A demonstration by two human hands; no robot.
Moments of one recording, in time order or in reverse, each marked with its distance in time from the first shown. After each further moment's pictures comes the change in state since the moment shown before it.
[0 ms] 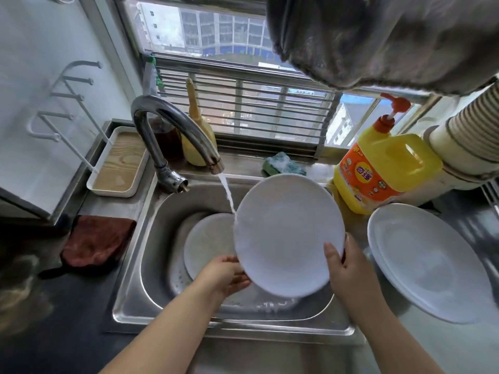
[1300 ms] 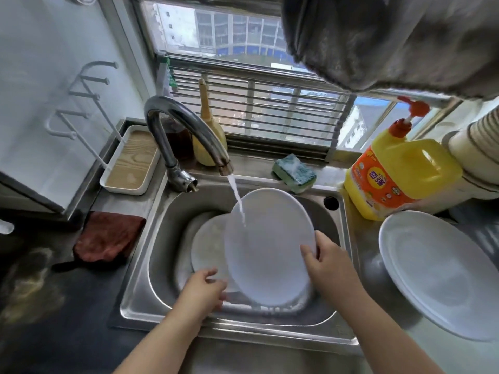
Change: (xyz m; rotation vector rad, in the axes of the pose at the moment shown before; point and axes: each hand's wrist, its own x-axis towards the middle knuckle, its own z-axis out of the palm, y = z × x) left_hand -0.018 -0.024 -0.037 0.162 0.216 0.149; right_hand 0.021 -0.014 0.029 -0.102 -0.196 -0.147
